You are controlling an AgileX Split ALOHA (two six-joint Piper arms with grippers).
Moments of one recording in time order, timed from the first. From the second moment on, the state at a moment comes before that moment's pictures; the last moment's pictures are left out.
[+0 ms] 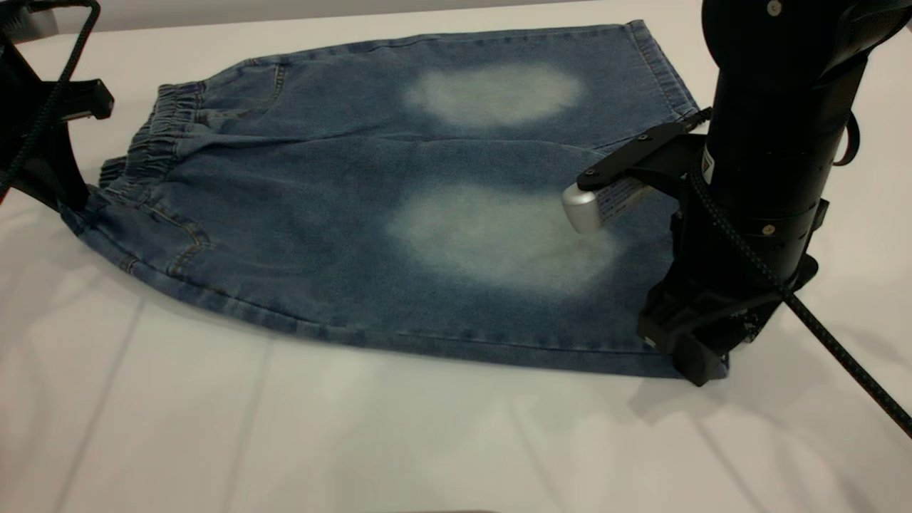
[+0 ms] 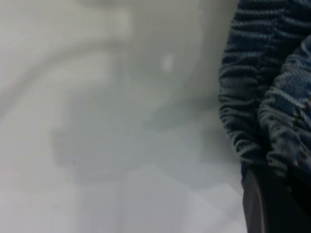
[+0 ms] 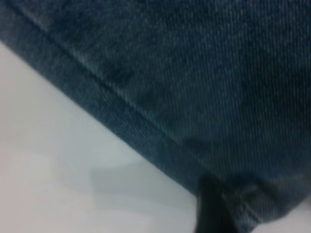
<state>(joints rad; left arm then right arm) 0.08 2.05 -1.17 -0.16 0.54 0.04 0.51 2.09 -0.94 0.02 0.52 -0.06</state>
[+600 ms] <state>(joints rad) 0.08 2.05 -1.17 -0.24 0.53 0.07 0.51 2.00 -0.97 0.04 0.55 -0.06</state>
